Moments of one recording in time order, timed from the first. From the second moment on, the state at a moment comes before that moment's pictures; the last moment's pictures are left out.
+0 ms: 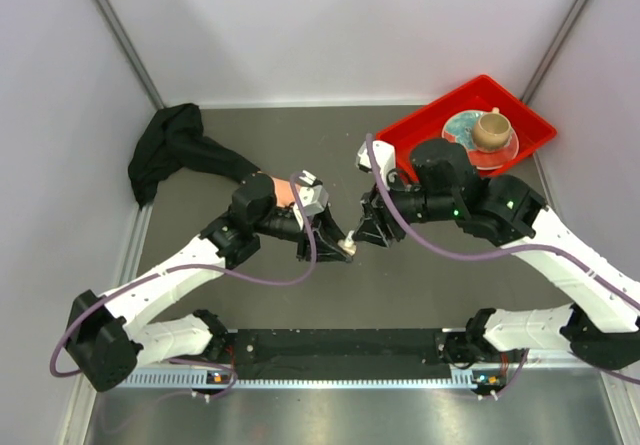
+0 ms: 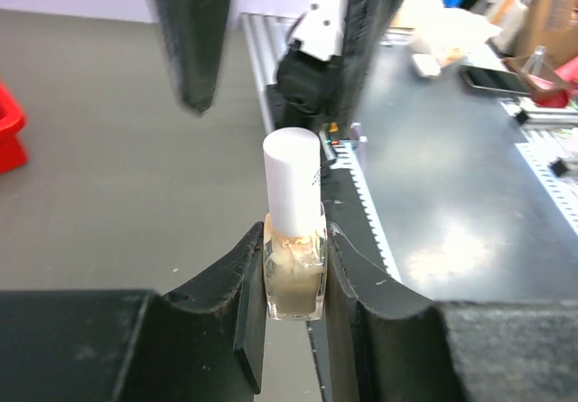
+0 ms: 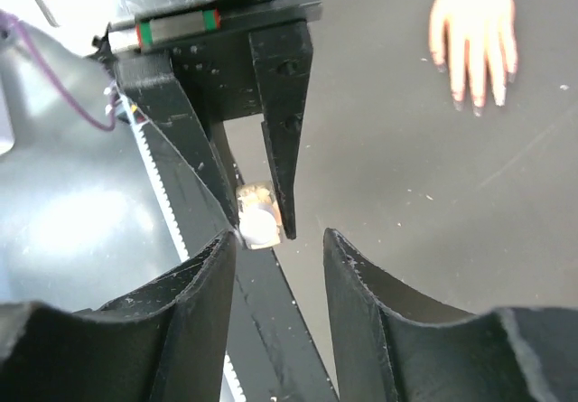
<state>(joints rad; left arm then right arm) -0.72 1.11 0.81 0.17 1.07 -0.10 0.95 1.18 1.54 -0.94 -0.26 0.09</state>
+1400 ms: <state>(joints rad) -0.84 1.08 0.77 0.07 0.17 0.10 1.06 1.42 1.54 -0.83 0.38 0.62</state>
